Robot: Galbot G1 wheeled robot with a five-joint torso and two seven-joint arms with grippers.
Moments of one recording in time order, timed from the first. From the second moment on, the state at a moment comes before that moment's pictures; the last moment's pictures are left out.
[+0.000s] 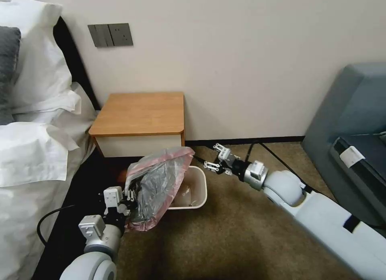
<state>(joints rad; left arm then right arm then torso) 1.68 -1.46 -0.61 -2.26 -0.29 0.34 -0.05 -0.84 0.80 -0.11 1.85 0.32 0.09 -0.32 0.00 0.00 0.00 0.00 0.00</state>
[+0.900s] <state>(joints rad) 1.70 -1.44 -0.58 -2.25 -0.13 0.31 -0.01 -0.58 0.96 -0.38 1.75 0.09 0.11 -0.30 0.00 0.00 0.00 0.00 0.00</state>
